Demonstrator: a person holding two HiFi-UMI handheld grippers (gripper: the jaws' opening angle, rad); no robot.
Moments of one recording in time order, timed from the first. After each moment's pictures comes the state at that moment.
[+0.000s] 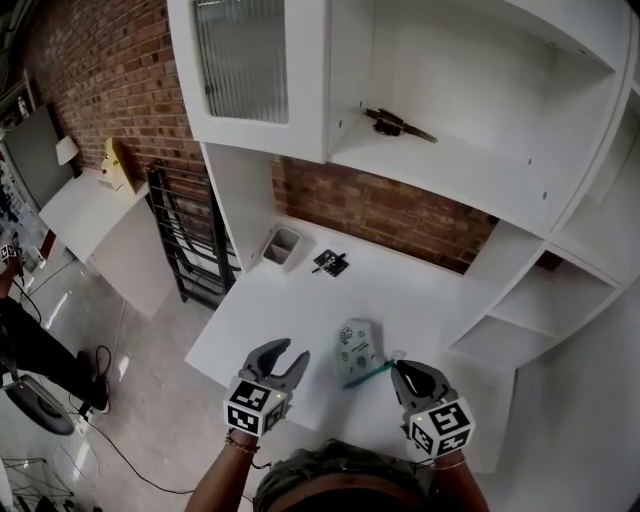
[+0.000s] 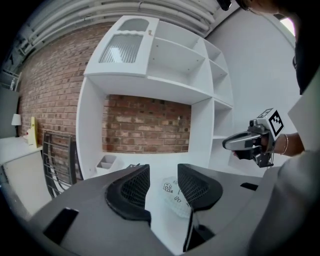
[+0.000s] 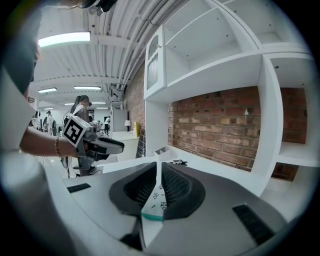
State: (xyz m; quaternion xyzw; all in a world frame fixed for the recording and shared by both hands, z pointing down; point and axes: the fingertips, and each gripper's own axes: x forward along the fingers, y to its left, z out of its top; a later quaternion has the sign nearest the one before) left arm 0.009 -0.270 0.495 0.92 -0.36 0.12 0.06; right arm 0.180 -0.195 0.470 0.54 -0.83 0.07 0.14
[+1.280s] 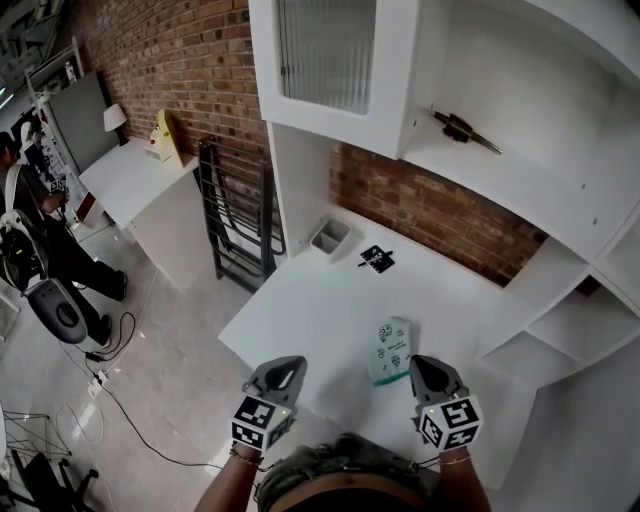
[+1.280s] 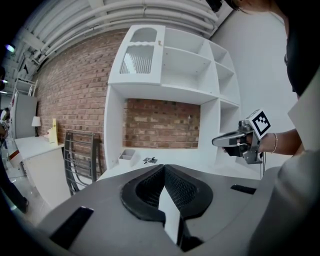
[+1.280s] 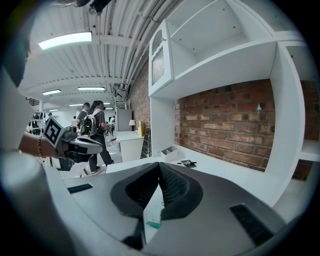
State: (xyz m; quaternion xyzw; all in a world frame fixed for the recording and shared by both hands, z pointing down) left arm -0.069 -0.225 0.502 0.89 -0.43 0.13 0.07; right arm 0.141 -0.220 0.484 0.51 -0.84 0.07 0.14
